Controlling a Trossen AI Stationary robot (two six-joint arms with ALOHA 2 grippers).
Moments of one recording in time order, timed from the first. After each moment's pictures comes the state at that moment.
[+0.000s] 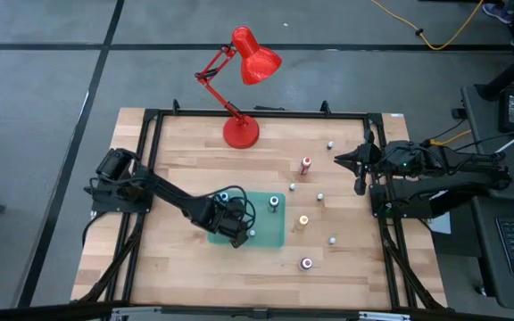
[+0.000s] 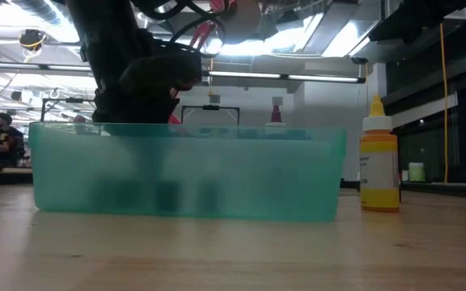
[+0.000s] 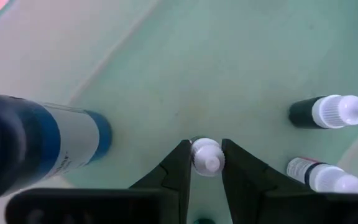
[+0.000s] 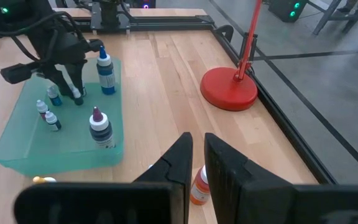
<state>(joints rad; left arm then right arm) -0.35 1.81 1.11 -0.56 -0.35 -0.98 0.04 0.60 0.78 -0.63 0.31 0.04</state>
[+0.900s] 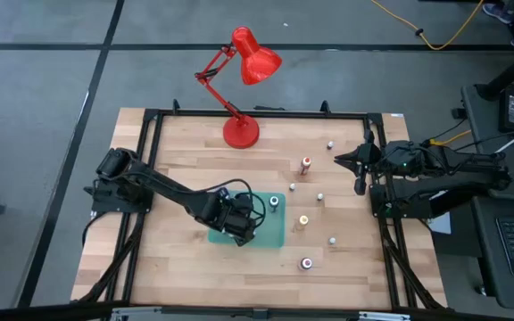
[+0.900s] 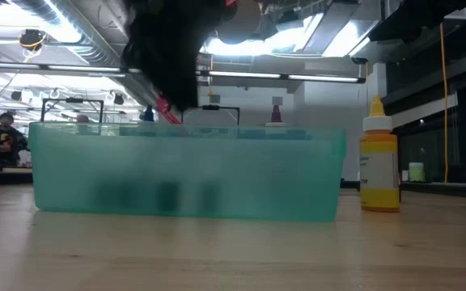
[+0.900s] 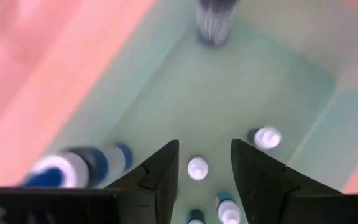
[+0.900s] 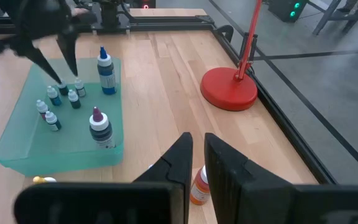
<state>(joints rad) -0.34 1.81 1.41 -0.88 -0.39 -0.89 0.04 0.60 0.78 -0.63 0.31 0.04</state>
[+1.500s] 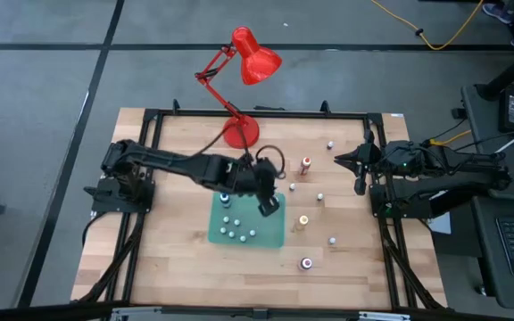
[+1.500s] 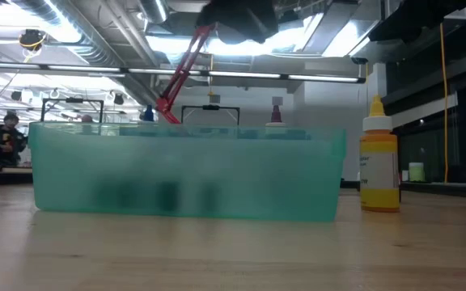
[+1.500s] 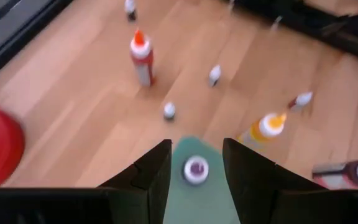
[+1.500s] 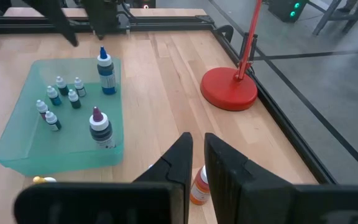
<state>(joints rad) -0.14 1.81 1.74 -0.80 -0.38 -0.54 0.04 0.60 0.78 -0.63 0.31 0.04</state>
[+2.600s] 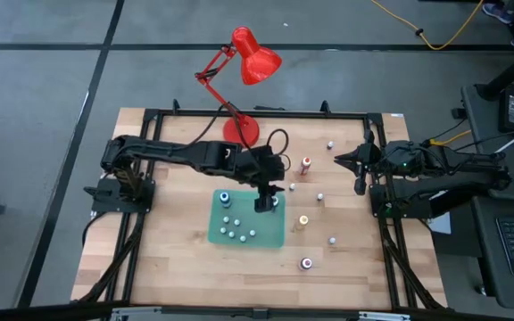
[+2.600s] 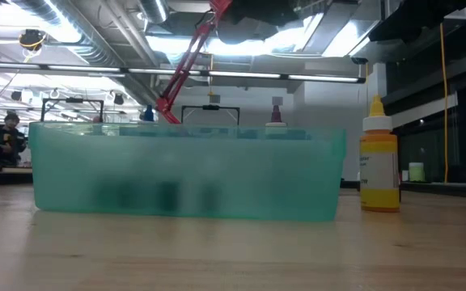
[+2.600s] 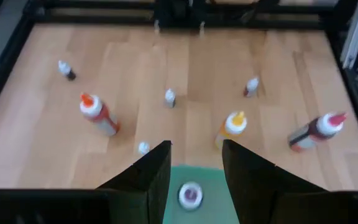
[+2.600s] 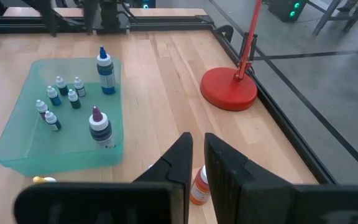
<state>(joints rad) -0.05 1.78 1.74 -0.69 -0.09 -0.08 0.04 0.60 0.78 -0.63 0.31 0.04</state>
